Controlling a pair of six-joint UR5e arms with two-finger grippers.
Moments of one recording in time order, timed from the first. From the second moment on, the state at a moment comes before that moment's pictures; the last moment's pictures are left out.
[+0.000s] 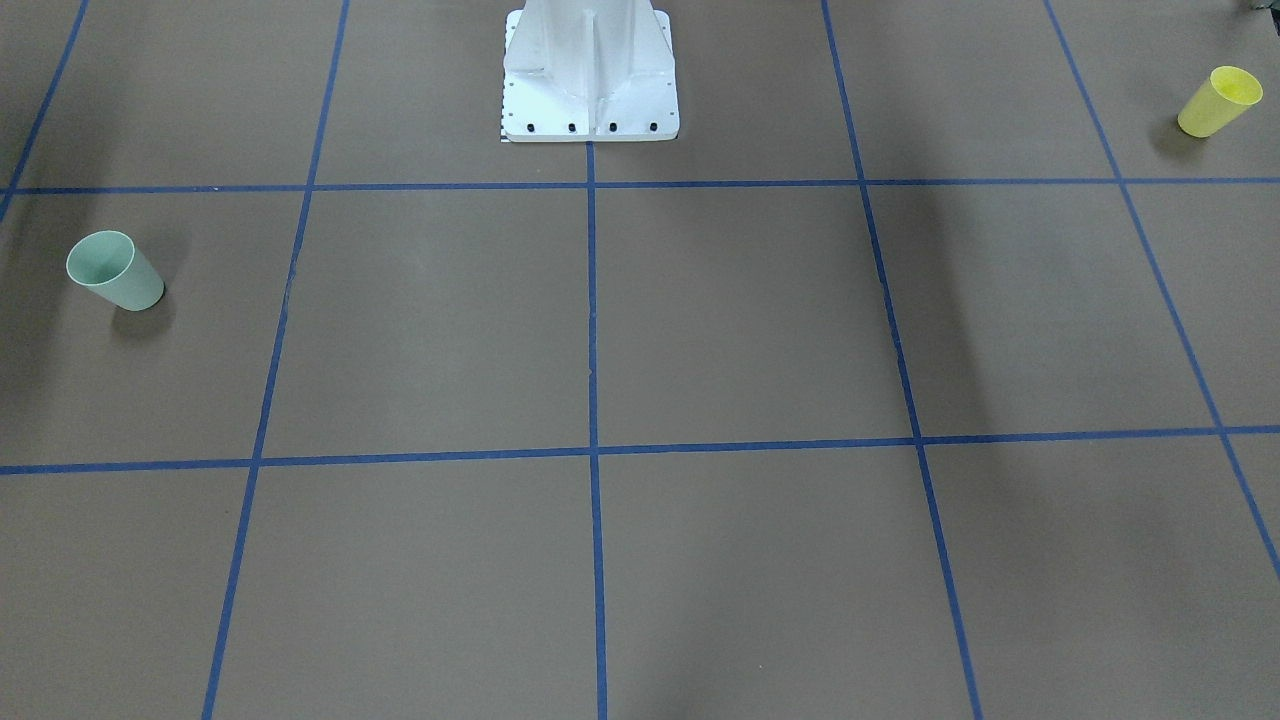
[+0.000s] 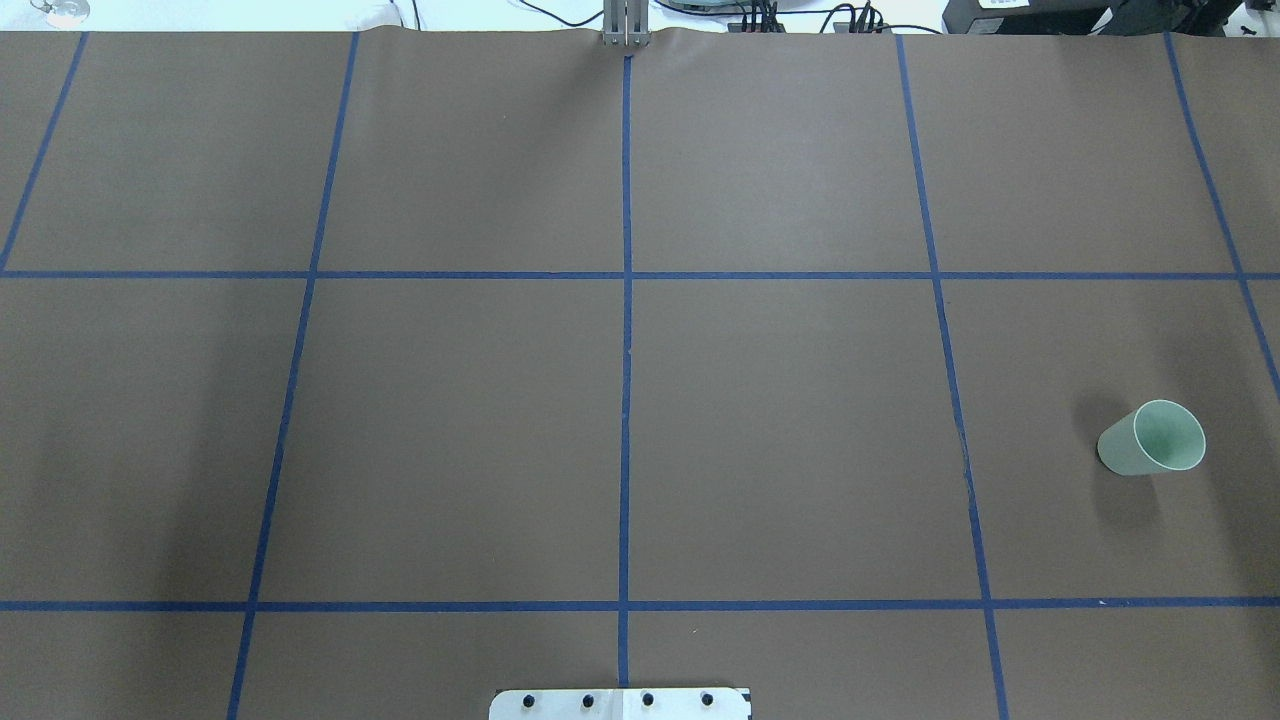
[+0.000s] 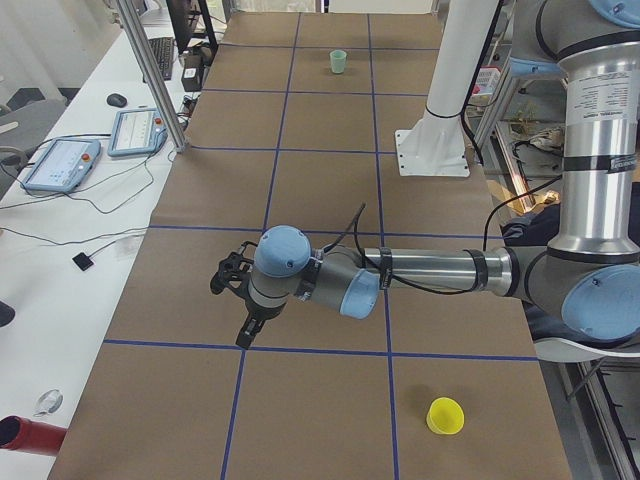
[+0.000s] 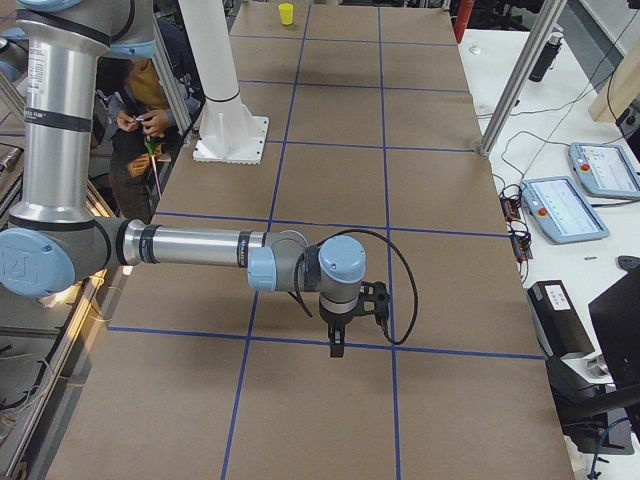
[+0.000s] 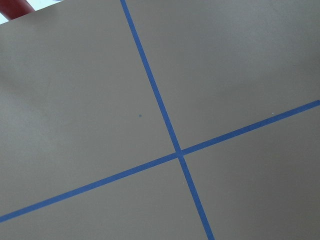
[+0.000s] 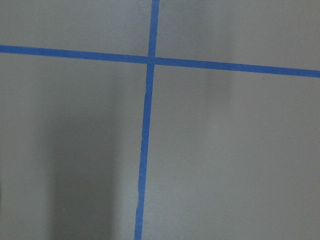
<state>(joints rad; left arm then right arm) -1.63 -1.51 -1.64 -1.94 -2.36 0.15 1.54 -1.73 1.71 -1.52 2.30 -0.01</state>
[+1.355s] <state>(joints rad) -1.51 -1.26 -1.85 -2.24 -1.68 -0.95 1.54 -1.79 1.71 -1.52 2.30 -0.02</state>
